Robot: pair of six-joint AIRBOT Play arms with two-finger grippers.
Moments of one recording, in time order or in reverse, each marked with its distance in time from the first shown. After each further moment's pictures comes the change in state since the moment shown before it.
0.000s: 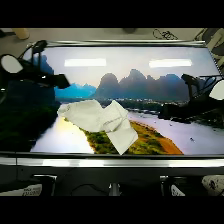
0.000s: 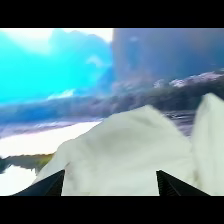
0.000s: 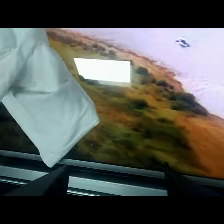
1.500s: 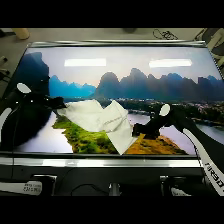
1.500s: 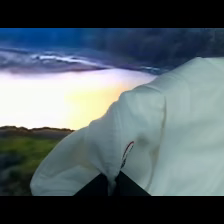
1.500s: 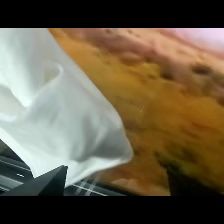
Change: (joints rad) left arm 0.139 -0.138 -0.320 -0.237 0.172 0.217; right arm 0.215 -0.320 -0.299 0.177 -0.335 -0.036
